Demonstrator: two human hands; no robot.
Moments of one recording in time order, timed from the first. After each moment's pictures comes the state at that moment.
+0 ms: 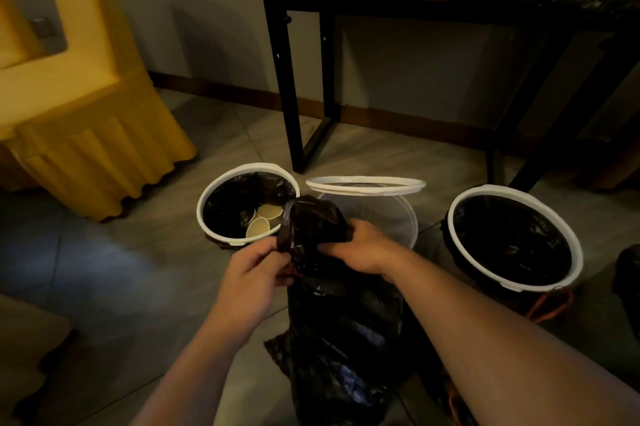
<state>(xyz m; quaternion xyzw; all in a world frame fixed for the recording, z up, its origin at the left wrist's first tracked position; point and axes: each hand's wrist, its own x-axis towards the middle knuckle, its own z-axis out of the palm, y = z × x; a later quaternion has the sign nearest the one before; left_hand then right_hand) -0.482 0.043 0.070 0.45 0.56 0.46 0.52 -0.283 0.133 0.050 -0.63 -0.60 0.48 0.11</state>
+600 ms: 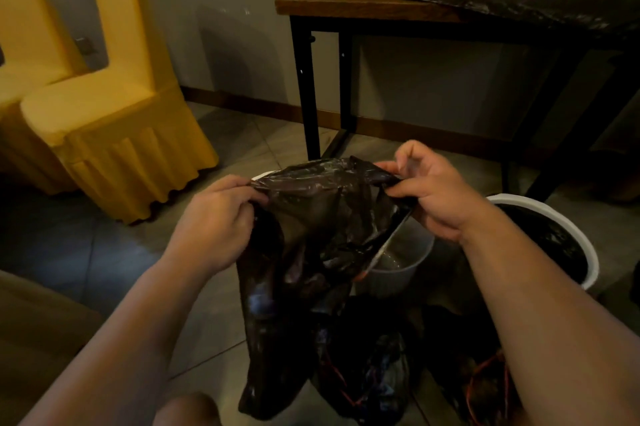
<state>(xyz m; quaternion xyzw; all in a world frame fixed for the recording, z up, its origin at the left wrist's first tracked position) -0.574 0.068 0.153 0.74 0.62 0.26 0.08 -0.245 0.121 0.157 -0.35 -0.51 0.65 0.43</state>
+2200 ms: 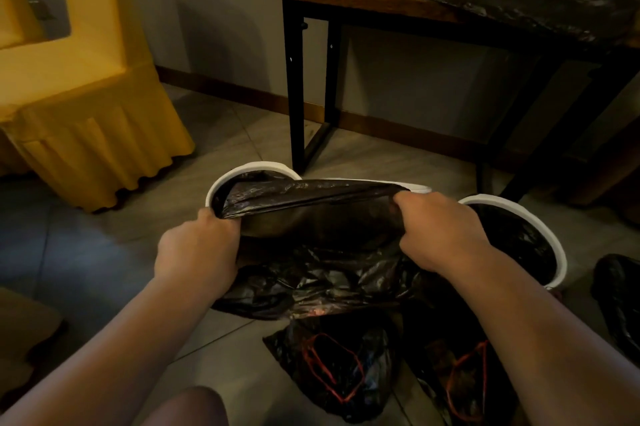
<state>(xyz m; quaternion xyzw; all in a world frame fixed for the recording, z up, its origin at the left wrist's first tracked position) -0.572 0.055 0.121 0.68 0.73 -0.09 -0.05 -0.259 0.081 0.157 -0.66 -0.75 0.02 0.00</state>
